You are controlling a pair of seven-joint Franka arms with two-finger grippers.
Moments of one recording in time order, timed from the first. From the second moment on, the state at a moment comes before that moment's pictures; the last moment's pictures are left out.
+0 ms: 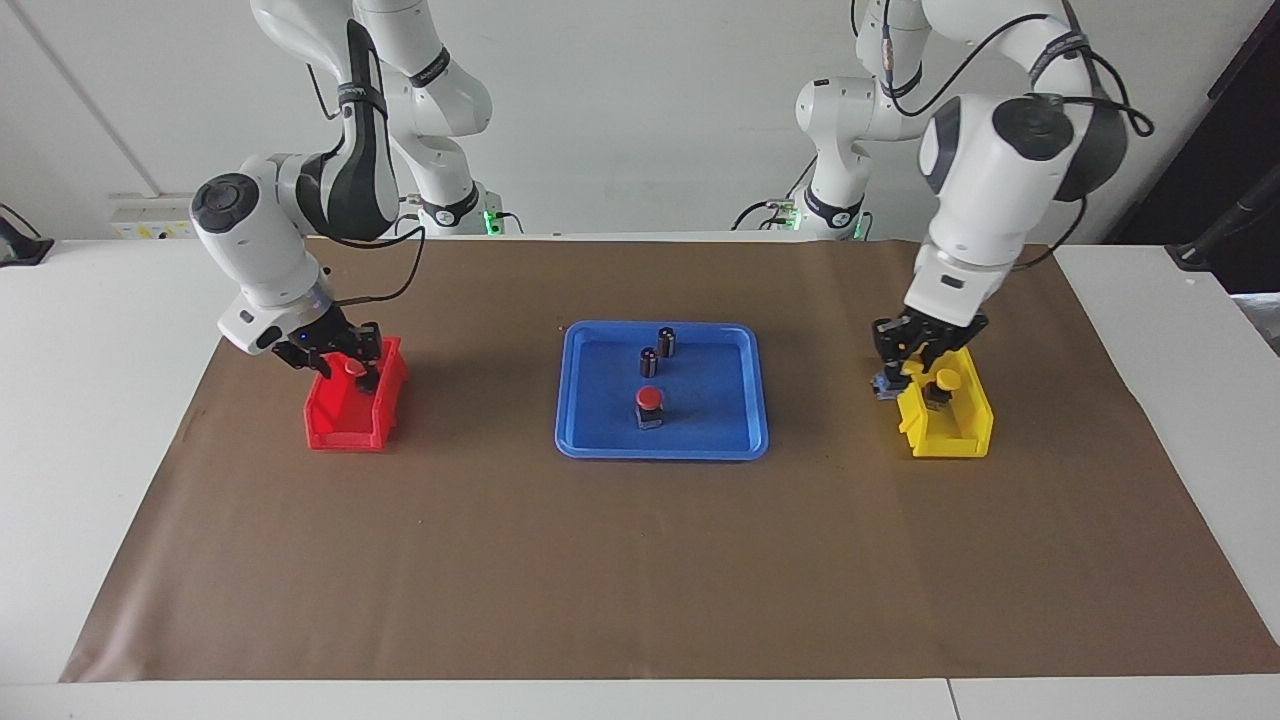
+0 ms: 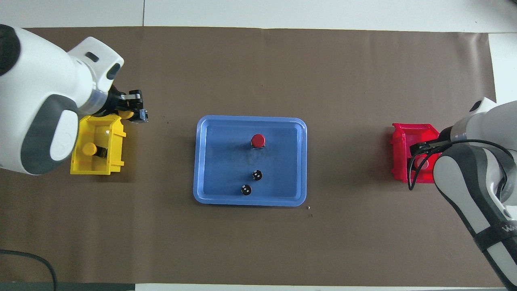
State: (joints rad) left arm -0.32 0.10 -0.10 -1.79 0.05 1.97 -0.50; right arm -0.06 -0.02 -0.03 -2.23 -0.01 2.17 -0.23
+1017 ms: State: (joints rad) left arm -0.54 0.34 -0.09 -1.84 0.04 2.27 -0.73; right arm -0.11 -0.06 -0.03 -2.35 -0.01 2.26 -0.31
